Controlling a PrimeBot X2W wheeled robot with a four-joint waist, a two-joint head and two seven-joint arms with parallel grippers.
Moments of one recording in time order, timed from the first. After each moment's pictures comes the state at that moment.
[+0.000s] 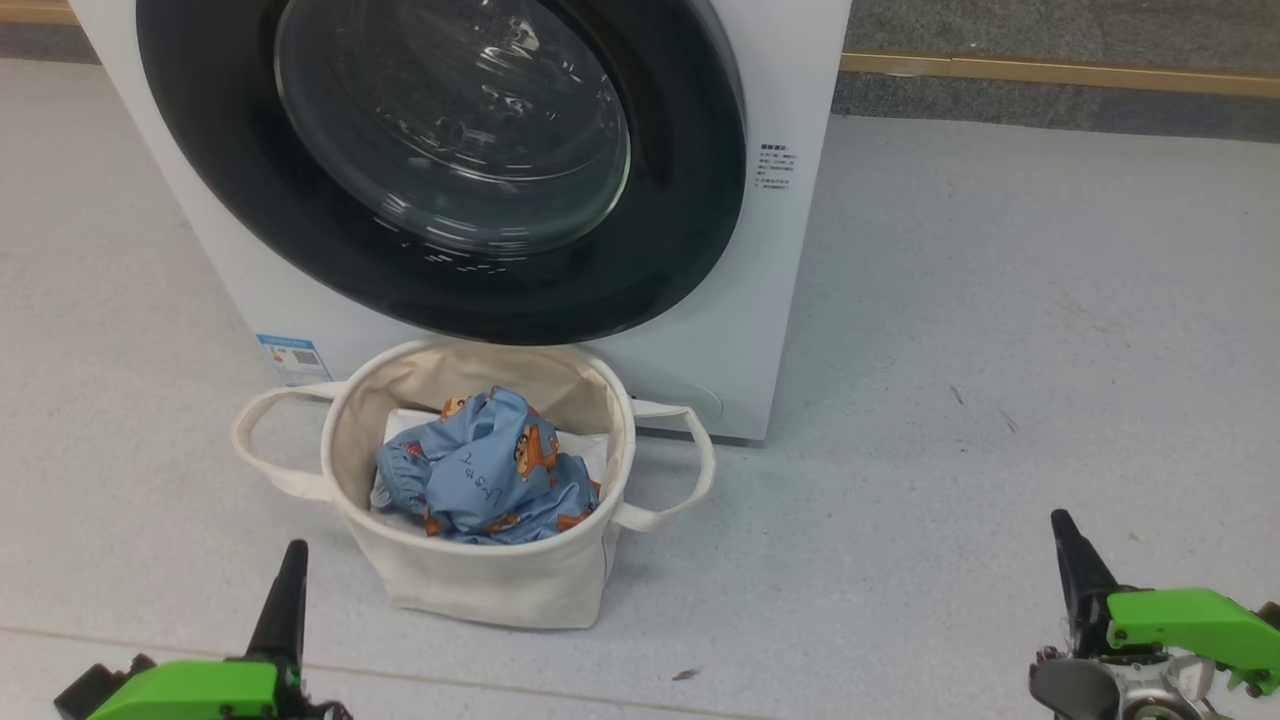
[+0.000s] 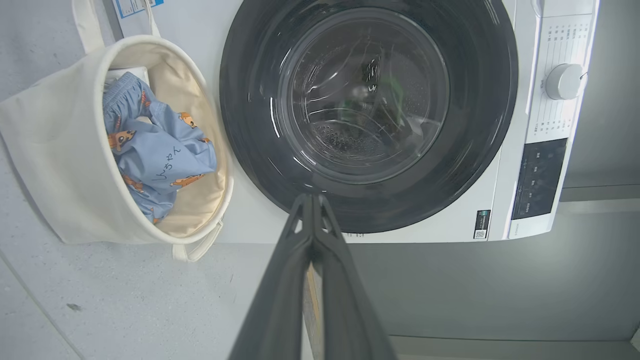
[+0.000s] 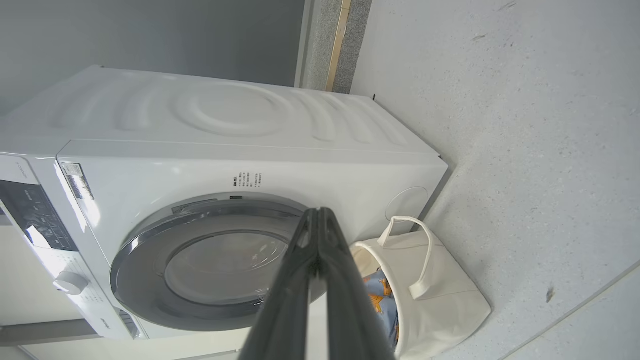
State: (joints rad) left arm -0.10 0.09 0.04 0.32 -1.48 -0.12 0.07; right arm -0.11 -0.05 -0.11 0.31 1.43 0.13 0.06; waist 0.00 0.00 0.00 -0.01
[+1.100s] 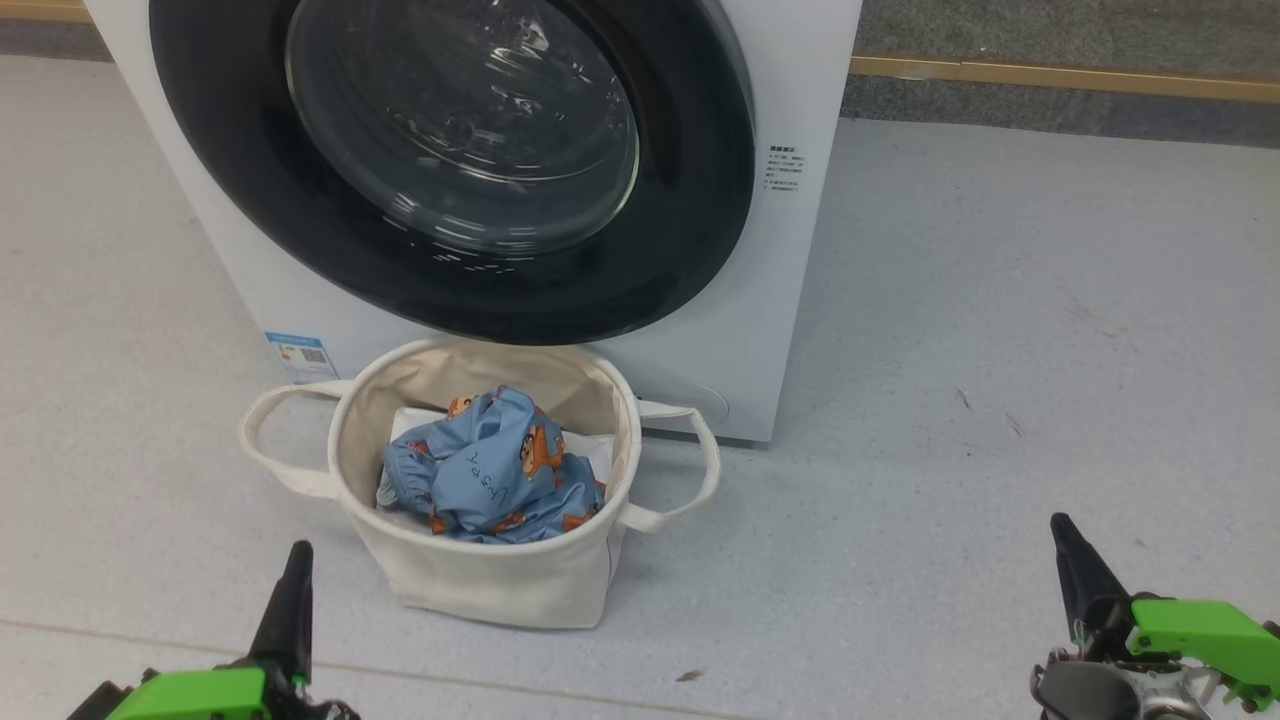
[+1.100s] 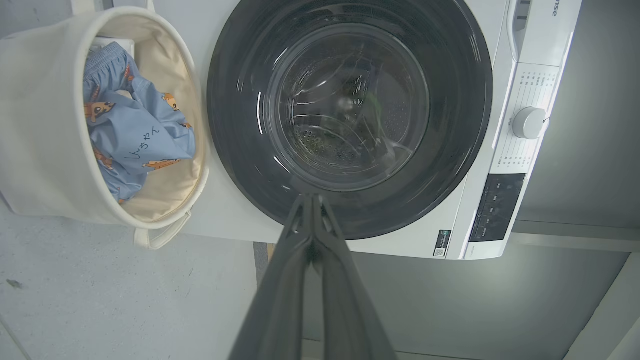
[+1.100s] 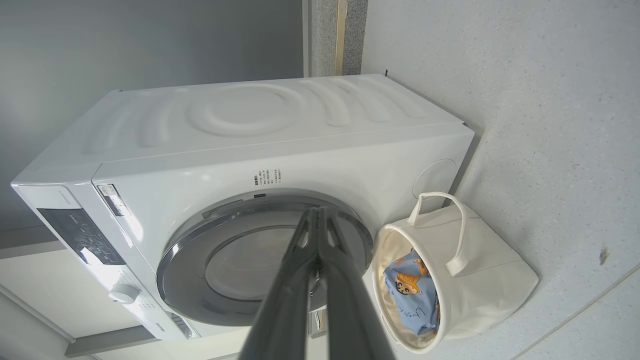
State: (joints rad) left arm -0.08 0.05 0.08 0.28 -1.61 -0.12 0.11; right arm -0.09 -0.04 -0.13 0.28 1.60 0.13 0.11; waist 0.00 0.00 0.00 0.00
